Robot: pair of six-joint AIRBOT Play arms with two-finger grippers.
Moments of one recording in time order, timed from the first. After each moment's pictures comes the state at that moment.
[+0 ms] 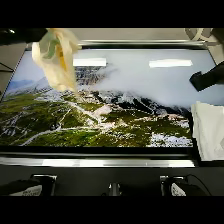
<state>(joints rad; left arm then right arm) -0.18 -1.33 1.98 1.27 -1.05 -1.55 -0.15 -1.08 1.55 -1.43 1.24 0.99</state>
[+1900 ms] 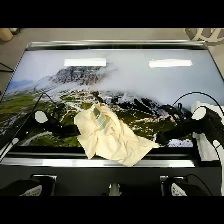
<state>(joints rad) -0.18 -1.23 0.72 1.09 -1.03 -1.58 -0.15 -1.13 0.77 -1.21 1.37 0.91</state>
